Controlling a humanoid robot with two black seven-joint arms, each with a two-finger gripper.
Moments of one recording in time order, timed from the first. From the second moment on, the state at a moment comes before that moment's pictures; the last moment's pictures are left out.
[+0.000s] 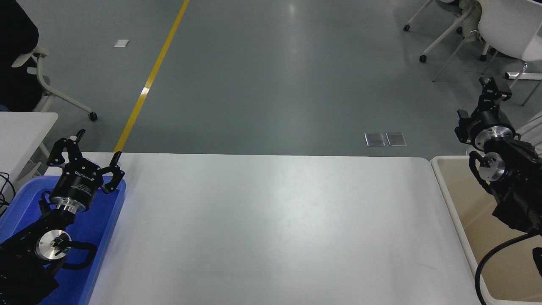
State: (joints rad) left arm -0.54 0.44 -0.74 -0.41 -0.02 -0.66 -0.59; right arm 1.00 -0.26 0.26 0.16 0.11 0.00 0.44
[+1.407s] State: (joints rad) left arm -0.54 0.44 -0.74 -0.41 -0.02 -0.66 -0.59; right arm 0.80 -0.08 0.41 0.17 0.11 0.01 0.71
